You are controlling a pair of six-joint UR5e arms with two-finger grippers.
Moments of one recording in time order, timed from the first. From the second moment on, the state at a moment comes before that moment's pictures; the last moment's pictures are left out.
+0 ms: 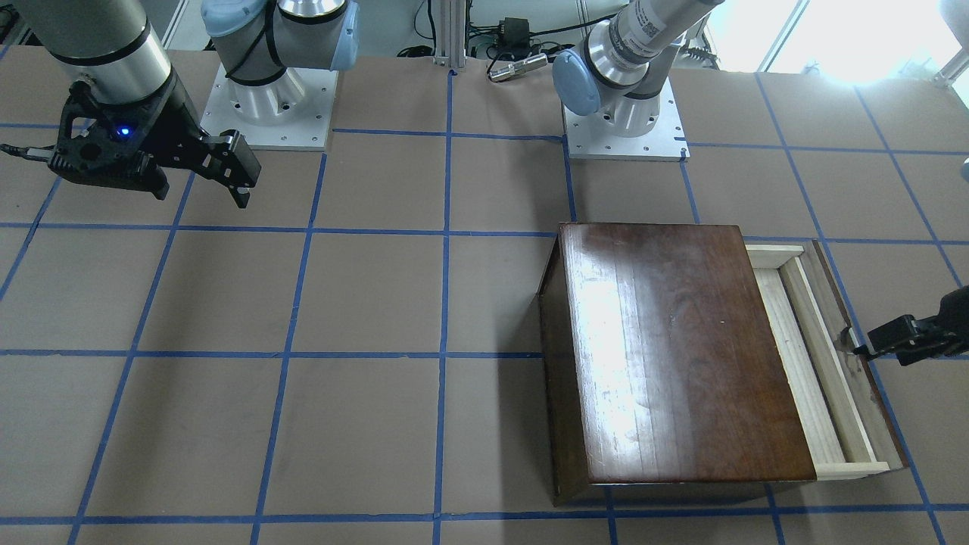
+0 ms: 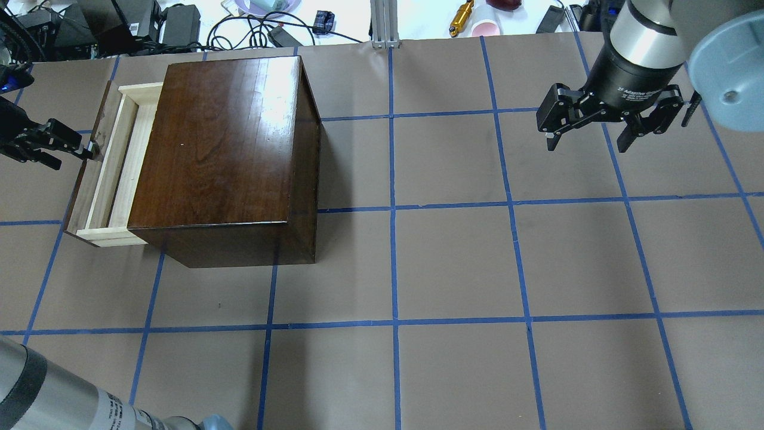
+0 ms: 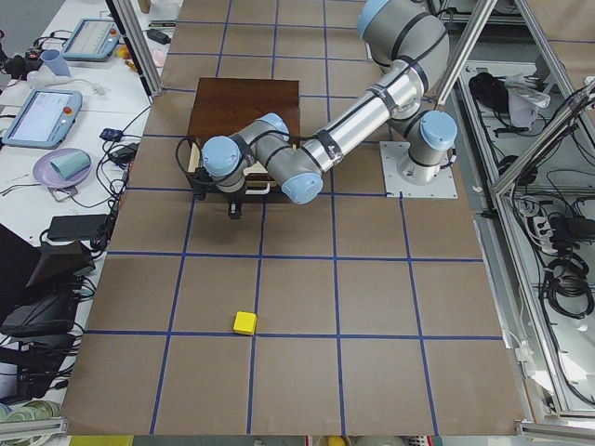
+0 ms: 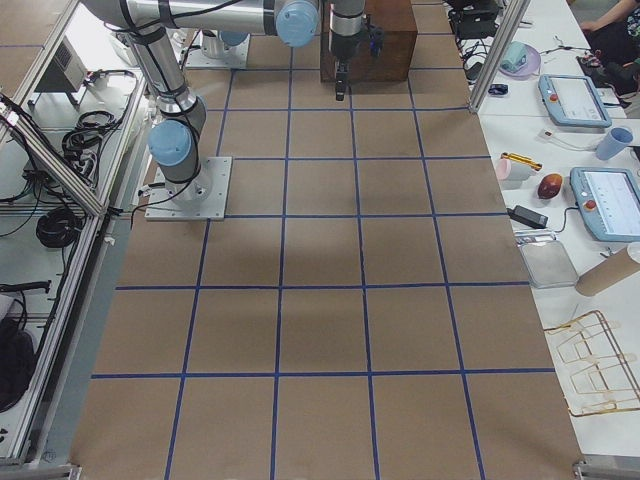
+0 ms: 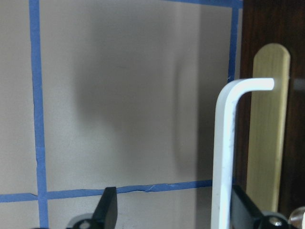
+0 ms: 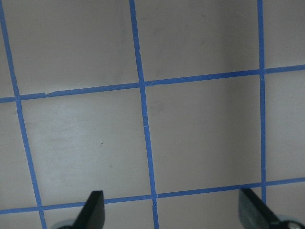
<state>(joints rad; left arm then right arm) -0.92 -2.04 -1.44 -1.35 1.38 0.63 1.52 -1.59 1.63 -1.60 -1.59 0.04</state>
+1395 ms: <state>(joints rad) -0.77 -2.23 -1.15 -1.35 1.59 0.83 1.52 -1.59 1.63 -1.60 -1.59 0.04</state>
